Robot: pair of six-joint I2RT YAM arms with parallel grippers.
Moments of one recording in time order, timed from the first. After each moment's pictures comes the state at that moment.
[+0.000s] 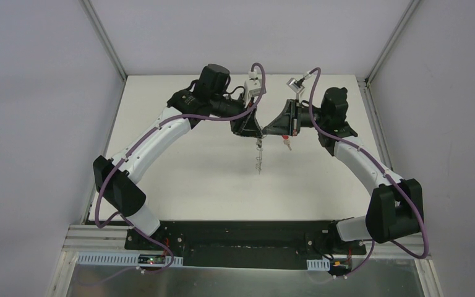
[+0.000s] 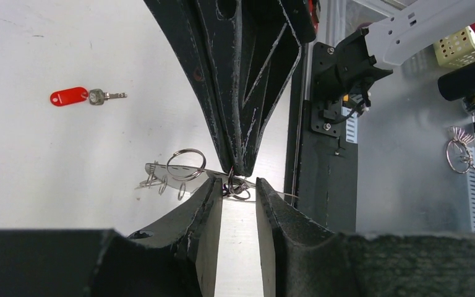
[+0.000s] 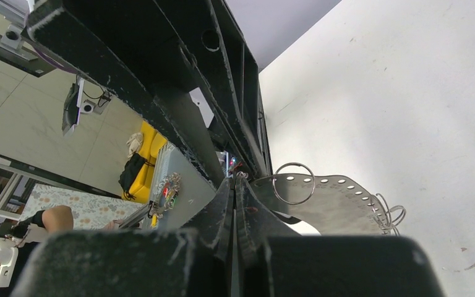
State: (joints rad) left arm -0.64 1.62 1.67 -0.66 0.83 0.12; right arm 0.29 1.39 1.00 0.35 -1.28 0.76
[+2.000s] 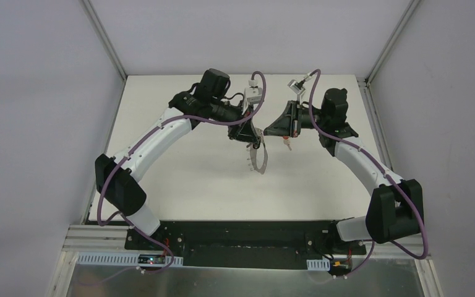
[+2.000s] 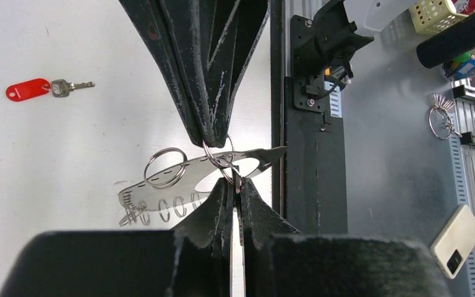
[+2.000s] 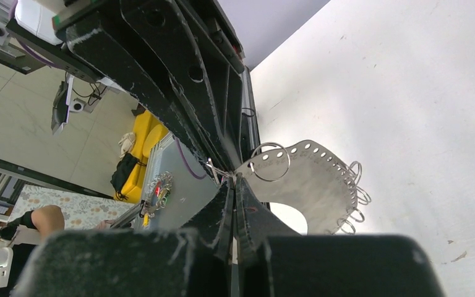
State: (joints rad) left arm -0.62 1.62 1.61 -0.68 0.95 0.20; right arm 0.28 1.39 0.99 0.30 -1.28 0.69
